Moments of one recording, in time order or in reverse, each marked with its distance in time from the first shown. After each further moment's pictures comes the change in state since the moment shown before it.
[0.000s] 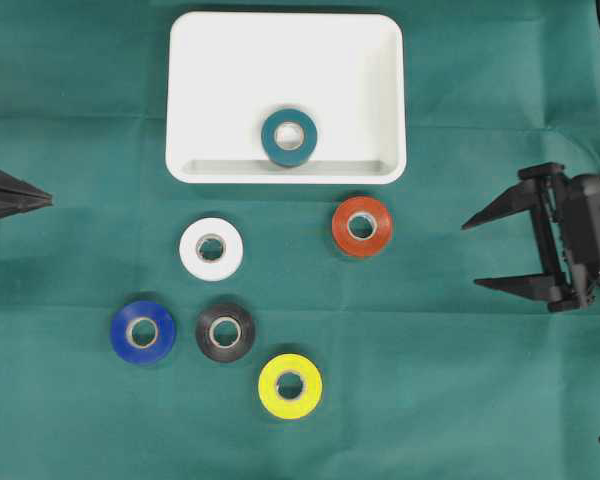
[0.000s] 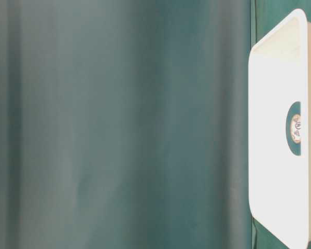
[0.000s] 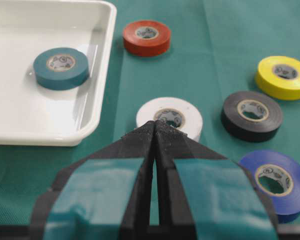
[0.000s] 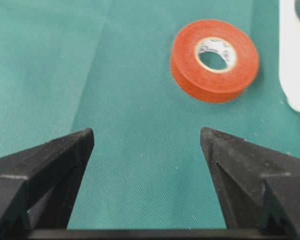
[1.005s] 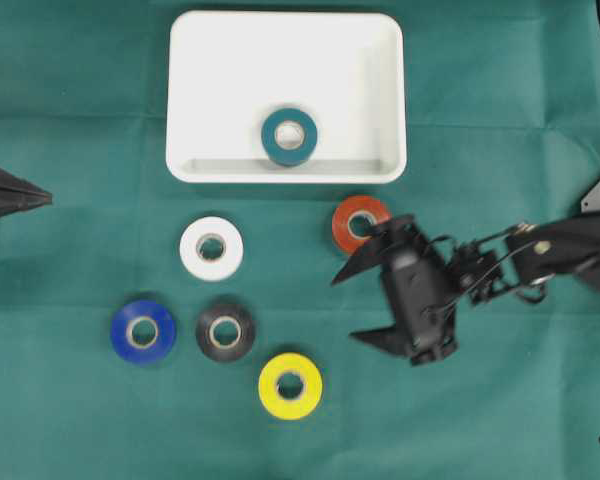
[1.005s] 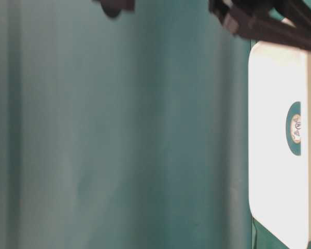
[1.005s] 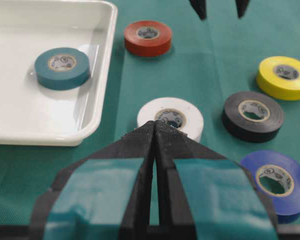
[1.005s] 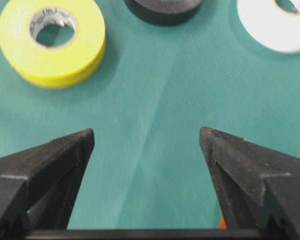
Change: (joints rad) left arm 0.002 0.000 -0.002 0.002 0.002 0.000; right arm 0.091 0.664 -0.517 -0.025 -0.052 -0.002
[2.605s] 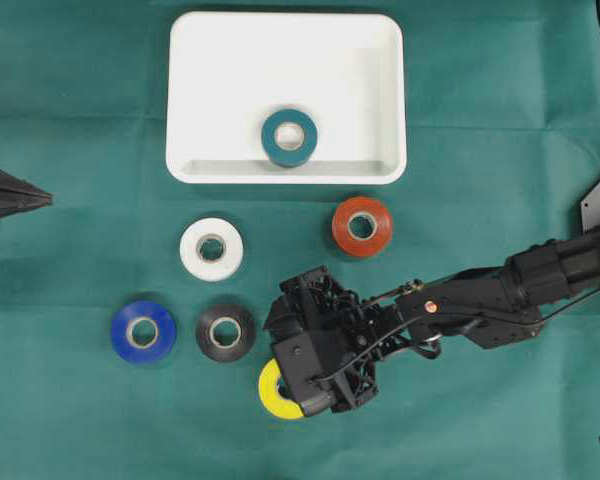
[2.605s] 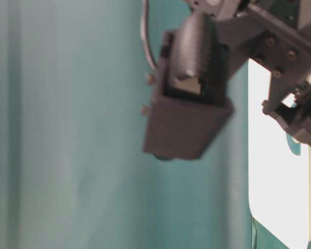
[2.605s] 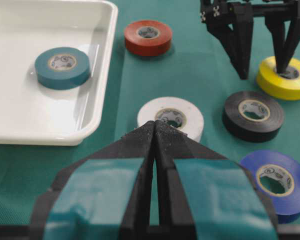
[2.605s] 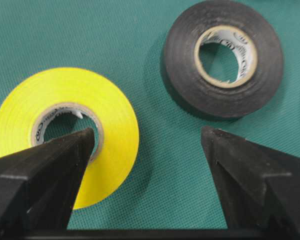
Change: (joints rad) left arm 0.002 0.000 0.000 -0.002 0.000 0.000; right arm 0.080 0.310 -0.387 0.000 0.235 0.000
